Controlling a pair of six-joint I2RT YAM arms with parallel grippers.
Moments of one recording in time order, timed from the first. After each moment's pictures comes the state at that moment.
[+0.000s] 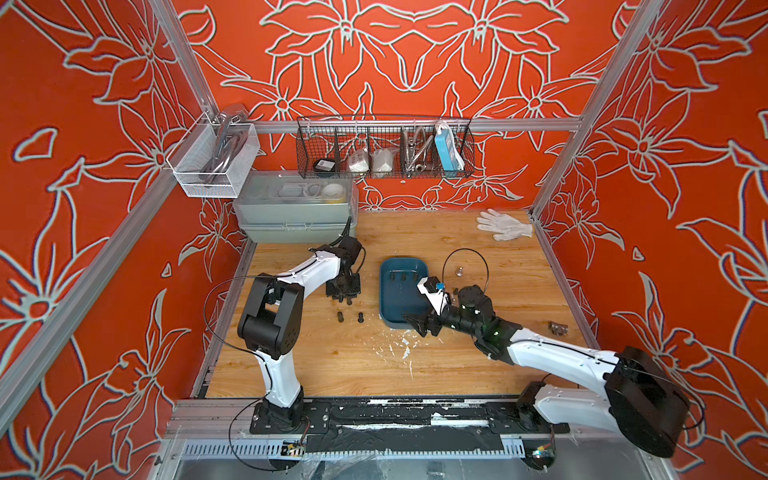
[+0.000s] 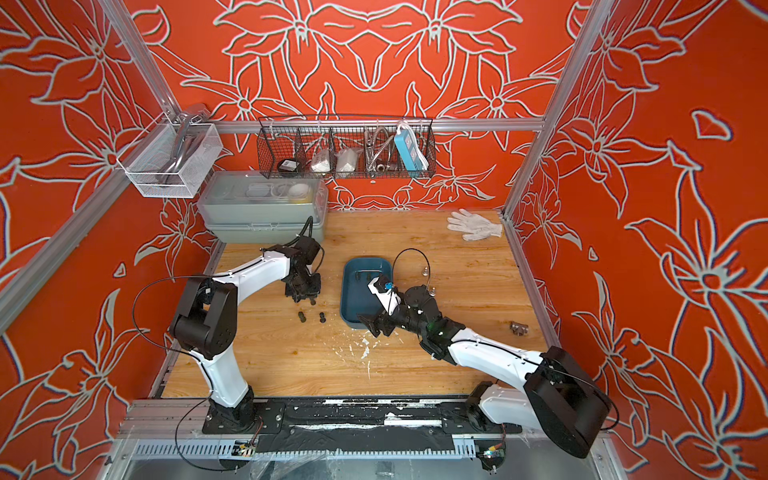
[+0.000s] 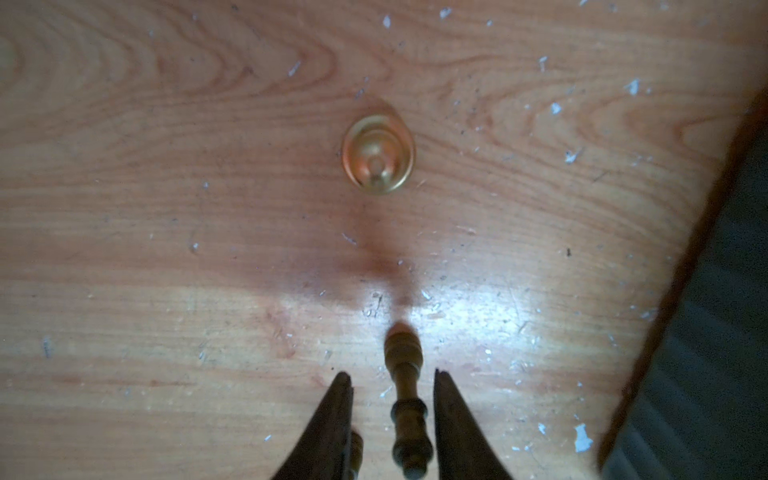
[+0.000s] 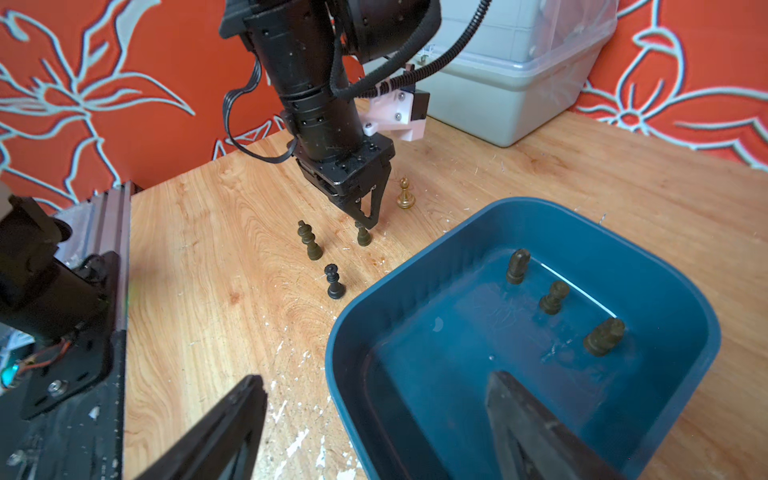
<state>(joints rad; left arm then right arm) -0.29 1.83 1.28 -0.86 -0.03 -0.45 0.79 1.21 0.50 0.36 -0.29 0.03</state>
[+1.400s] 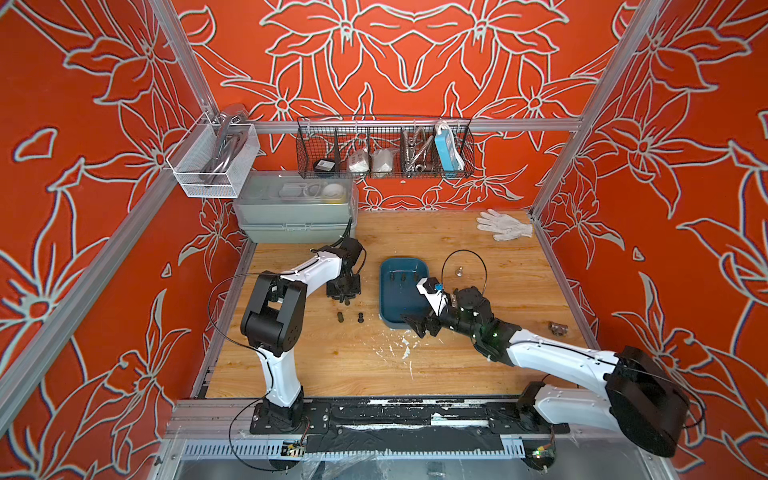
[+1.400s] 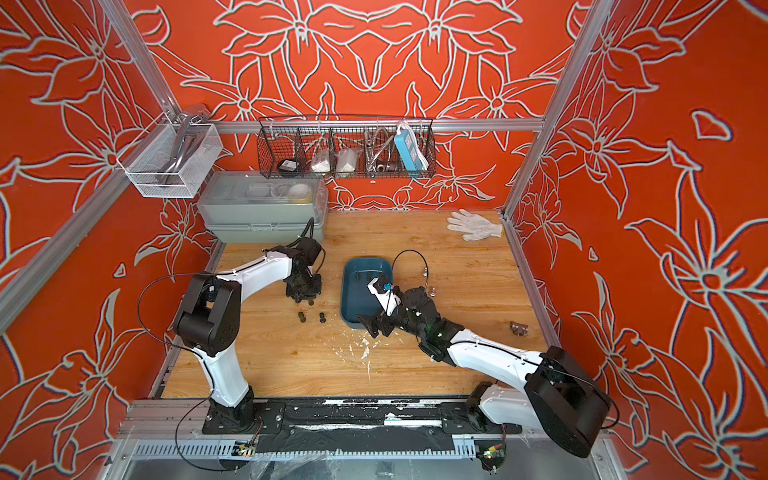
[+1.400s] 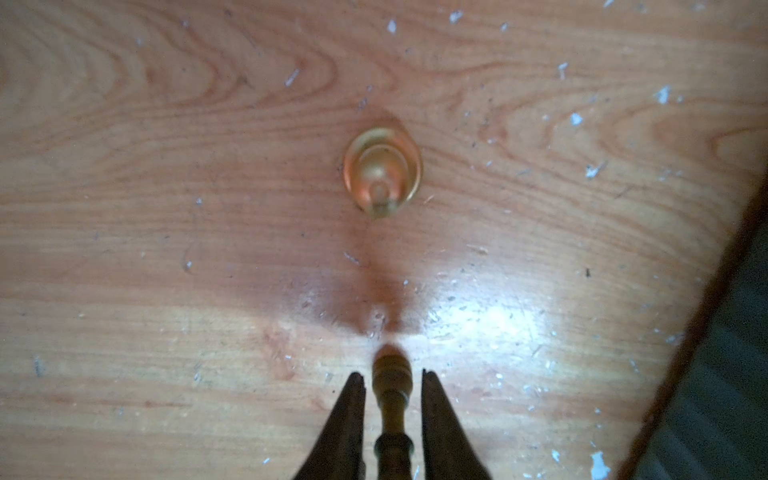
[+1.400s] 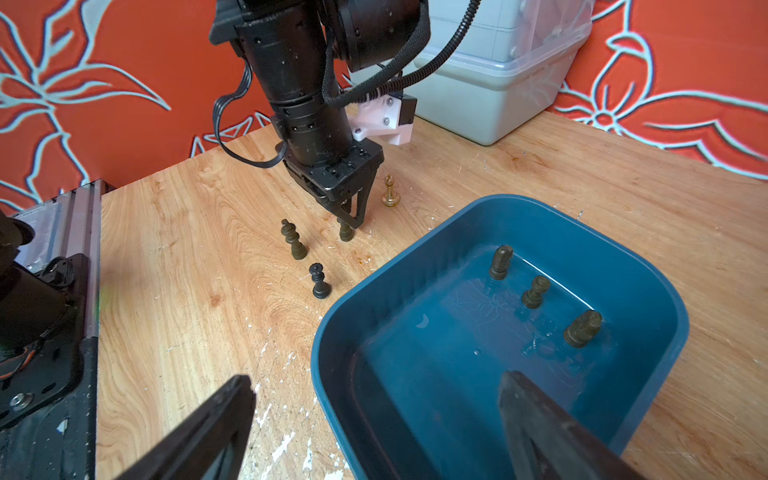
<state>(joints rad) -0.29 1.86 1.28 -0.84 -0.05 -0.45 0.81 1.21 0.50 0.36 -0.21 0.02</state>
